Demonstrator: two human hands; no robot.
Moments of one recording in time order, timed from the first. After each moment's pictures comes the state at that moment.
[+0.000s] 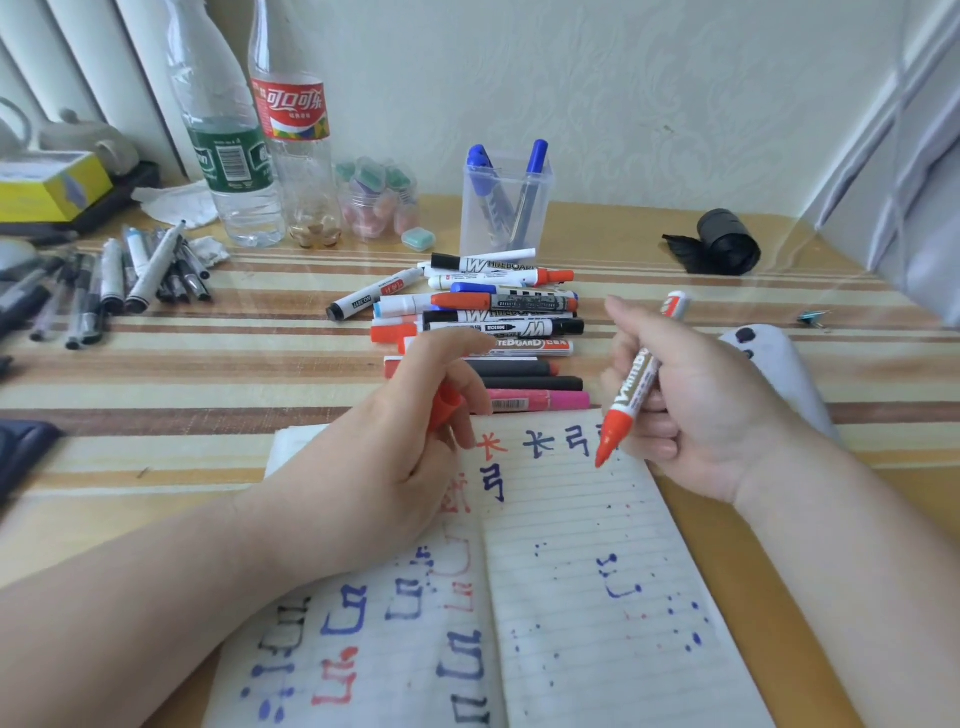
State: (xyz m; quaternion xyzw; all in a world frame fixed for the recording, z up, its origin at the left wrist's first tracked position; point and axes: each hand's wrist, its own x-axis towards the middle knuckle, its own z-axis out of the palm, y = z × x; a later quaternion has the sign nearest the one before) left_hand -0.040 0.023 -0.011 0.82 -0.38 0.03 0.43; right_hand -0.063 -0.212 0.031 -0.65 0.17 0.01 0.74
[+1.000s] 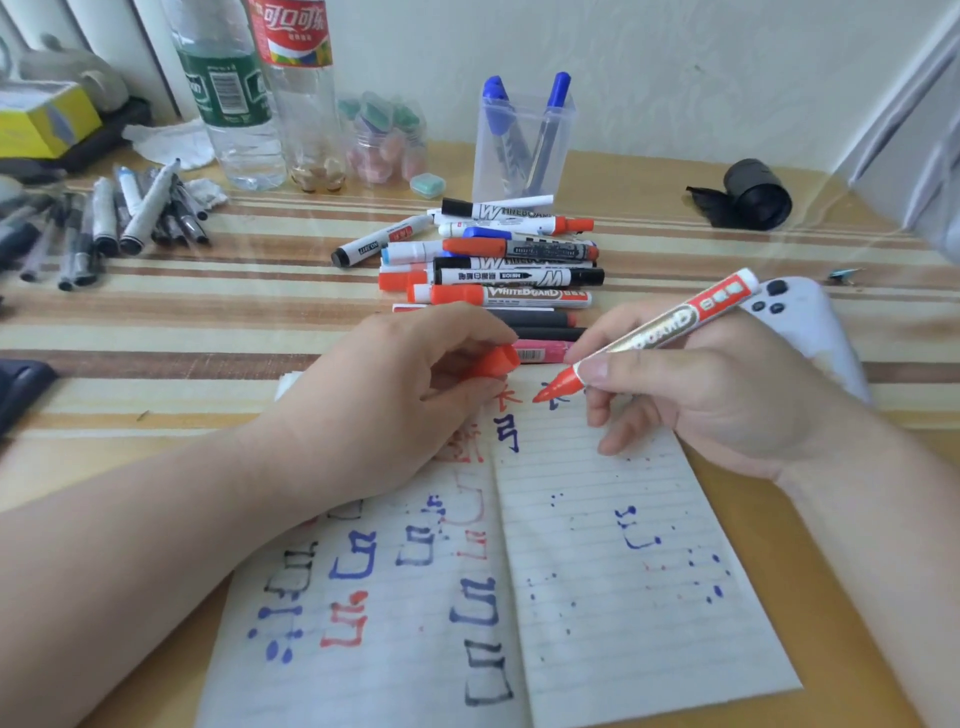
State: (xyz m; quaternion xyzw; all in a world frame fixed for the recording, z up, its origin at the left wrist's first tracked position) left_hand -0.038 0.022 -0.001 0.86 -0.32 0.05 0.40; right_hand -0.078 -0.215 0.017 -0.75 -0.04 0.09 0.65
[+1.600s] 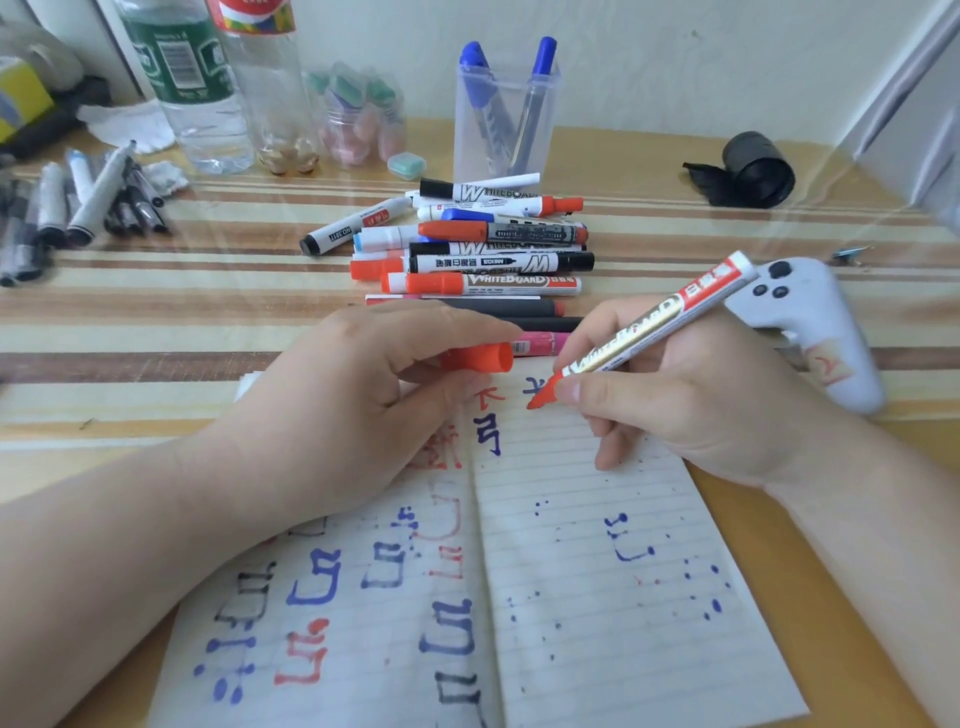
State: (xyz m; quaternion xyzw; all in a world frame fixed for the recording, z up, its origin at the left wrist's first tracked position) left_hand -0.037 0.020 -0.005 0.84 -0.38 0.09 0.38; right_hand -0.079 -0.214 0.011 -0.82 -0.05 0.04 0.57
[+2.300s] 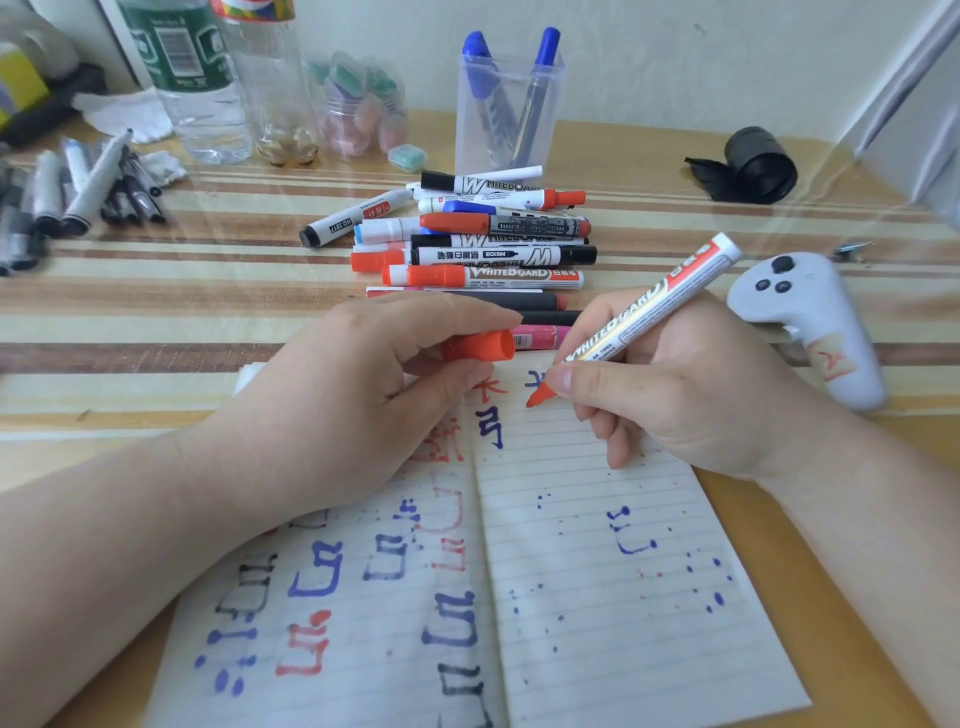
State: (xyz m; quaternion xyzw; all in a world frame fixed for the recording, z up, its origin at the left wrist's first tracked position) left_hand -0.037 0.021 -0.006 0.85 -0.37 0.08 0.37; right_hand -0.079 -0.212 0.011 -0.83 -0.05 0.04 0.55
